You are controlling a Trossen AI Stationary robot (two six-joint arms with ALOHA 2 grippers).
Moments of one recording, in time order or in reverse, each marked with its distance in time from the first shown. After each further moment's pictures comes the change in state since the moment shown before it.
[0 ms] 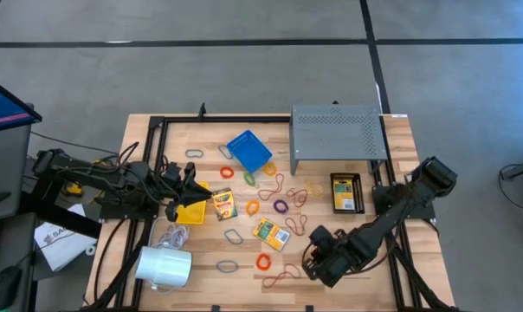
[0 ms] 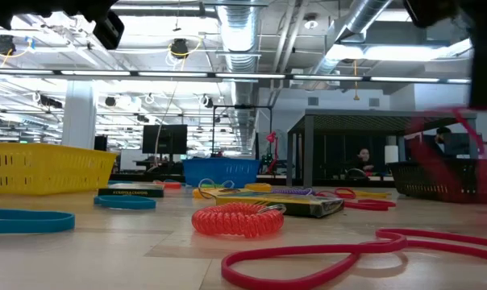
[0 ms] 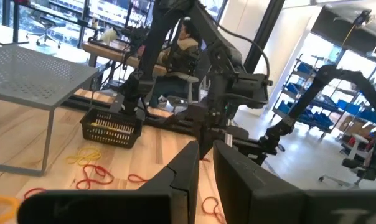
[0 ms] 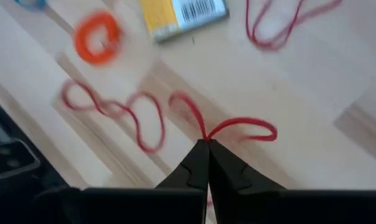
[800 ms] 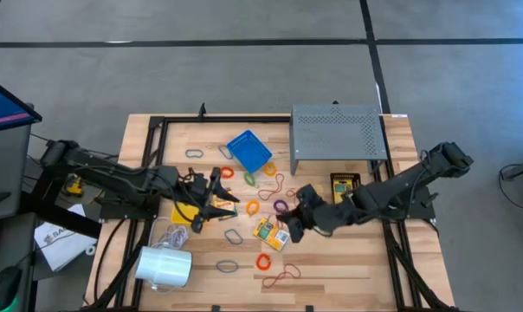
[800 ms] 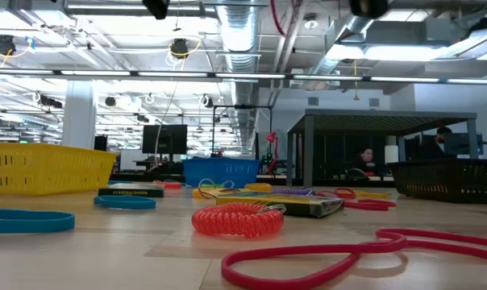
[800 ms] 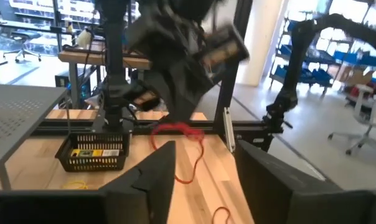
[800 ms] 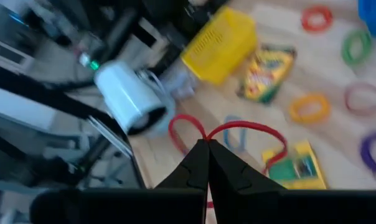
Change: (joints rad) left arm -0.039 0.461 0.267 0.125 0.053 0.211; right arm -0.269 -0.238 0.001 0.474 0.149 -0.466
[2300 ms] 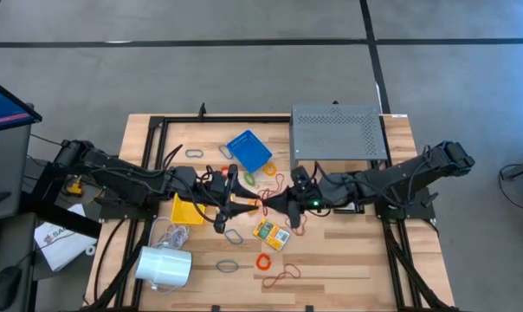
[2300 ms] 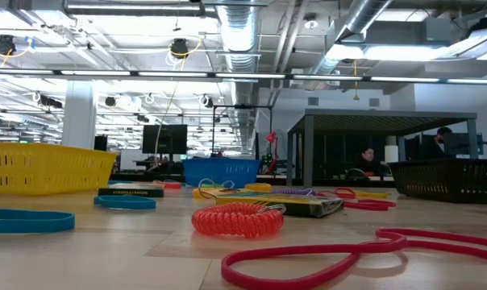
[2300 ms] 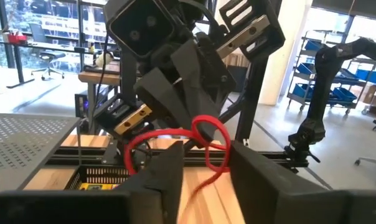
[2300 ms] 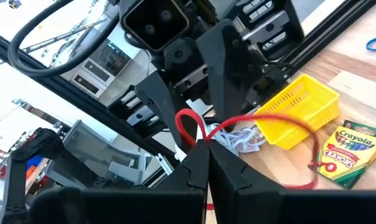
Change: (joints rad) left arm 0.000 0.233 0.197 0.111 -0.083 -0.001; right arm -0.134 -0.022 0.000 0.335 -0.188 -0.235
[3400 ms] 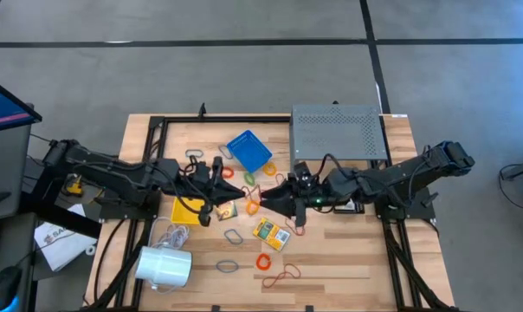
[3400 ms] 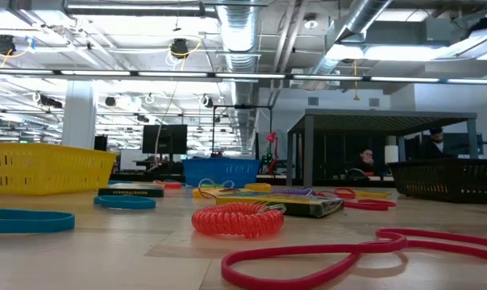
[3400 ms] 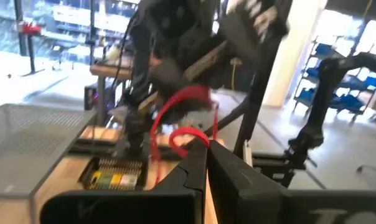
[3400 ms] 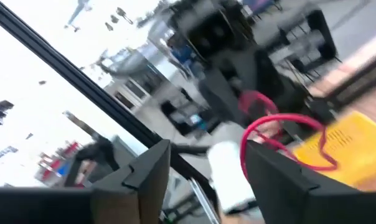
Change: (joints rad) left arm 0.001 -0.186 -0.001 -0.213 -0.046 -0.045; right arm -0.002 0.001 0.000 0.217 -0.045 -0.075
